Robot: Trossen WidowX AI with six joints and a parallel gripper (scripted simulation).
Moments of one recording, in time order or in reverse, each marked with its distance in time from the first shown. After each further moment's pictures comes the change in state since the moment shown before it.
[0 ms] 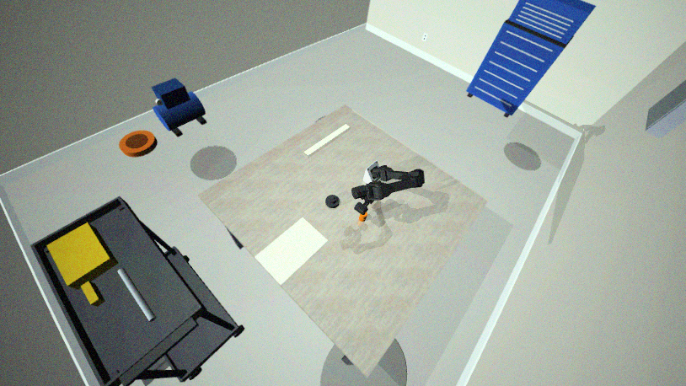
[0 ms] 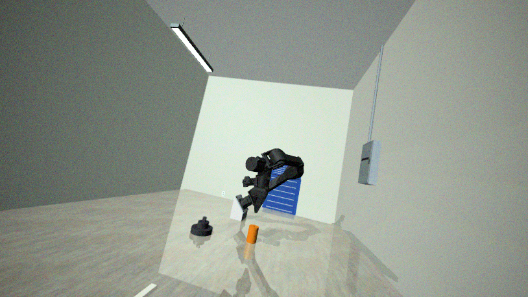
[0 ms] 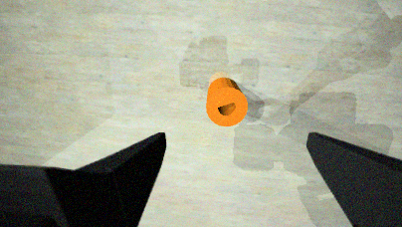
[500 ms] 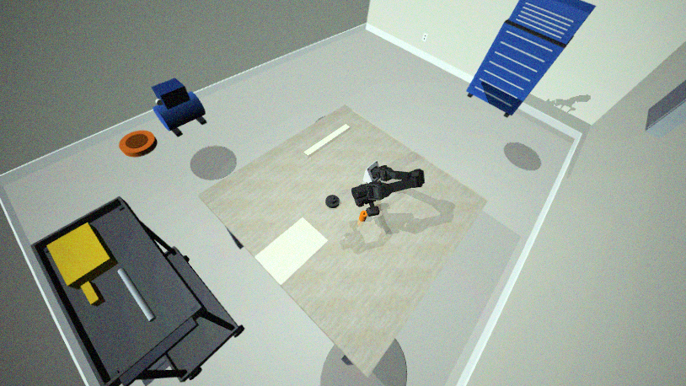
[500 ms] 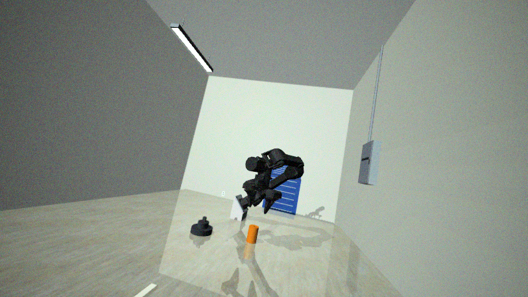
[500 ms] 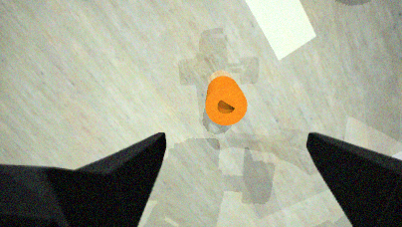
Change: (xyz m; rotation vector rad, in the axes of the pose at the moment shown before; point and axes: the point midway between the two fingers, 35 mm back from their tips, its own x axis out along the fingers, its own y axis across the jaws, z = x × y) arm 0.000 0.000 0.000 -0.897 0.000 0.000
